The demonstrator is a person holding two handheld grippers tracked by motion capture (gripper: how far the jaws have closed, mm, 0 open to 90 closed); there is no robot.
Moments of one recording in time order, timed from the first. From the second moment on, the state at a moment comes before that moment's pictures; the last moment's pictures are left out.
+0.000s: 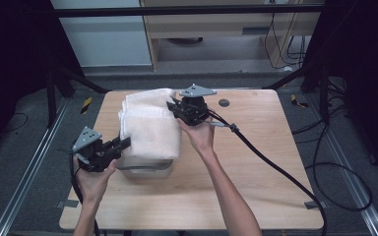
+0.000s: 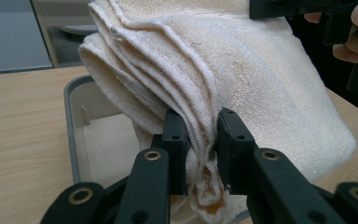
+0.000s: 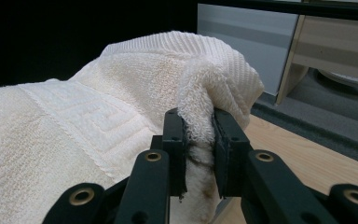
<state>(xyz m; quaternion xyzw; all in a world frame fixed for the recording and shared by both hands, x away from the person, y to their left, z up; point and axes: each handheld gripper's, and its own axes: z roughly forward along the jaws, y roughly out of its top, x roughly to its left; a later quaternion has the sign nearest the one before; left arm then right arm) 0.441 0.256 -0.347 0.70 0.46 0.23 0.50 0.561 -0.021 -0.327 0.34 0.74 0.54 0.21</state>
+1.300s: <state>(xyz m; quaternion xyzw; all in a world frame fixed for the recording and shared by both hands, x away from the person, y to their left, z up) 0.471 0.275 -0.388 0.71 0.50 0.23 0.43 0.598 0.020 -0.385 0.36 0.76 0.50 0.18</state>
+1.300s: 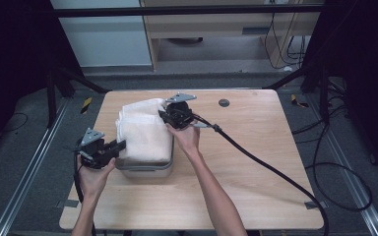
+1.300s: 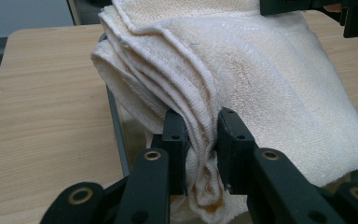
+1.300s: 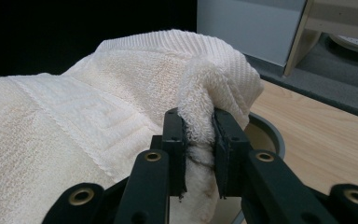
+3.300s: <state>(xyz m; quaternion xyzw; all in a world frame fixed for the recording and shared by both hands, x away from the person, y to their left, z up) 0.470 0.273 -0.400 0.71 0.50 0.26 0.42 0.570 -0.013 -0.381 0.34 0.76 0.49 0.24</state>
